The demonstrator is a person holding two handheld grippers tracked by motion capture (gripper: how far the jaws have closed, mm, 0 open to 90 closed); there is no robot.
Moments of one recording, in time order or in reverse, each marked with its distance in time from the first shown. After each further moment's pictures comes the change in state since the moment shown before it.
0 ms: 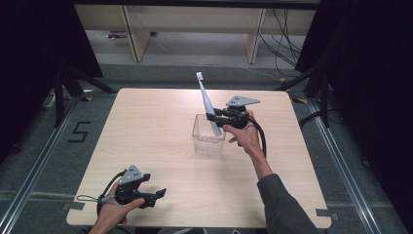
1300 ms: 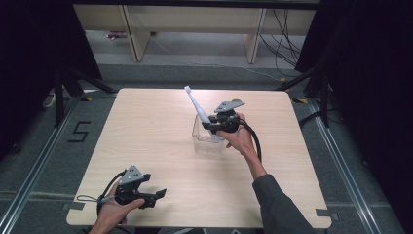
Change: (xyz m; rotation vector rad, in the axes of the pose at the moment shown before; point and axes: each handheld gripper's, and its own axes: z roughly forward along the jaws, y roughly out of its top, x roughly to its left) left arm 0.000 0.000 0.000 0.002 -0.004 0.007; right arm 0.009 -0.010 0.024 0.192 -0.037 -0.073
